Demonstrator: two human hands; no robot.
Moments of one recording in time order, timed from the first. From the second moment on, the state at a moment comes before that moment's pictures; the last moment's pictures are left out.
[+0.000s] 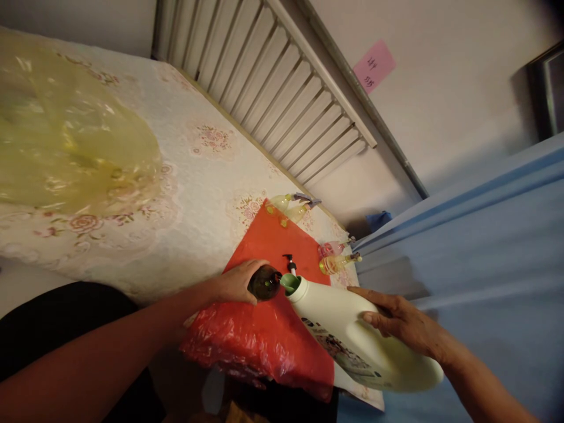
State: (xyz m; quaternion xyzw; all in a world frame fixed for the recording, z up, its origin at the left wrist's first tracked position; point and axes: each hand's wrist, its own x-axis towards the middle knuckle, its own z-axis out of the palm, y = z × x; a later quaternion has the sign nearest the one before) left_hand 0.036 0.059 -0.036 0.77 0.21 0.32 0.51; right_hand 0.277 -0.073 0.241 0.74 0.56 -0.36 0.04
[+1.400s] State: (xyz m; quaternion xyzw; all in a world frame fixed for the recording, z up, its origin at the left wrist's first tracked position) left_hand 0.036 0.059 -0.037 0.77 0.22 0.32 0.51; right_hand 0.274 -0.072 0.243 0.74 0.57 -0.35 0.04
